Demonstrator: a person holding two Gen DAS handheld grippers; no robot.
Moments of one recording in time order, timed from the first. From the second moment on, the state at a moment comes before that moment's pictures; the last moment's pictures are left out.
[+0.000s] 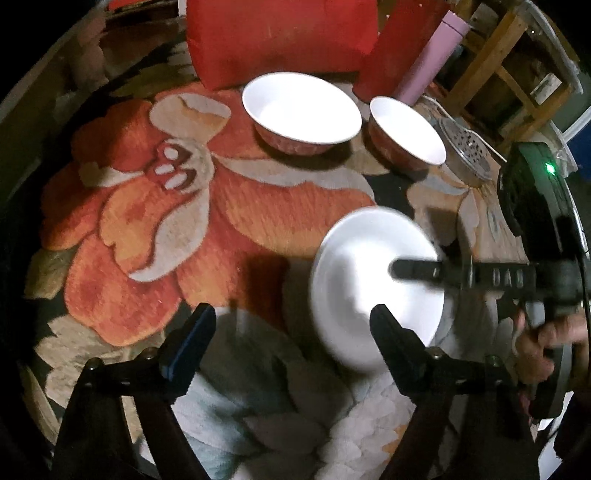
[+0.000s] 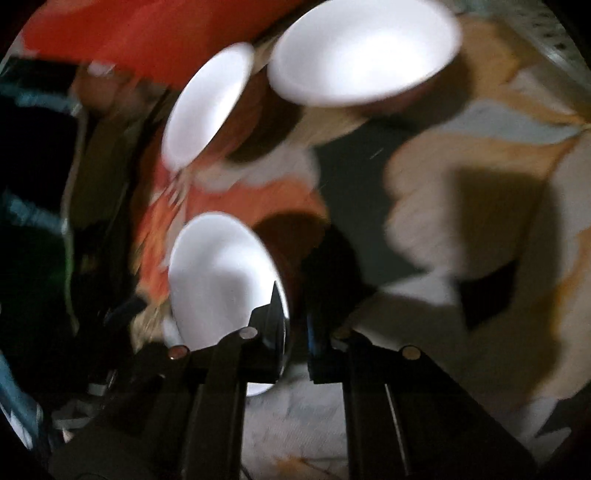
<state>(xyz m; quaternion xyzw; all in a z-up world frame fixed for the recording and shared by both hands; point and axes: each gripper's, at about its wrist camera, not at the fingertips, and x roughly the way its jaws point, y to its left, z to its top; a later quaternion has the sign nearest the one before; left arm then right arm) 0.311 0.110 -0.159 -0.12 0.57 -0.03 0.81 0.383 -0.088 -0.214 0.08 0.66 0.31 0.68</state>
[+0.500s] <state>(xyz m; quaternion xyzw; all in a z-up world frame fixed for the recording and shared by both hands) 0.313 0.084 -0.191 -0.15 0.61 -0.03 0.78 0.350 -0.077 -0.207 0.04 0.65 0.26 0.71</state>
